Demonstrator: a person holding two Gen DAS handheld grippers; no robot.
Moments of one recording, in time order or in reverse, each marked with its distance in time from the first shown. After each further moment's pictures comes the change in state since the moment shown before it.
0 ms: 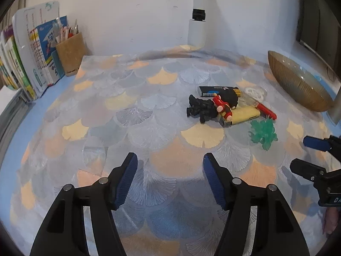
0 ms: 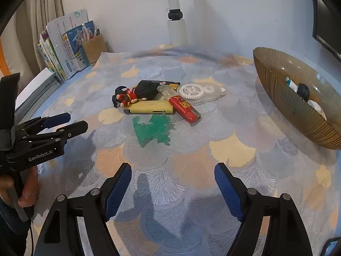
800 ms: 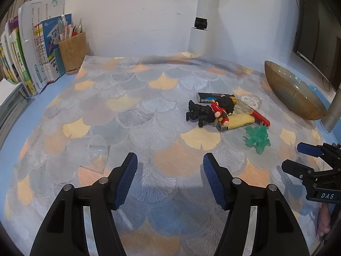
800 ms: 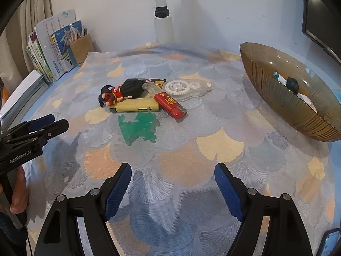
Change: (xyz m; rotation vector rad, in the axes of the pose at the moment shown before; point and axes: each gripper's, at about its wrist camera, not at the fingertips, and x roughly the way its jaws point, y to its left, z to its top) left arm -0.009 0.006 -0.005 -0.034 -0.030 -0.040; right arm 0.001 -0.003 0.000 0.033 0.015 -0.091
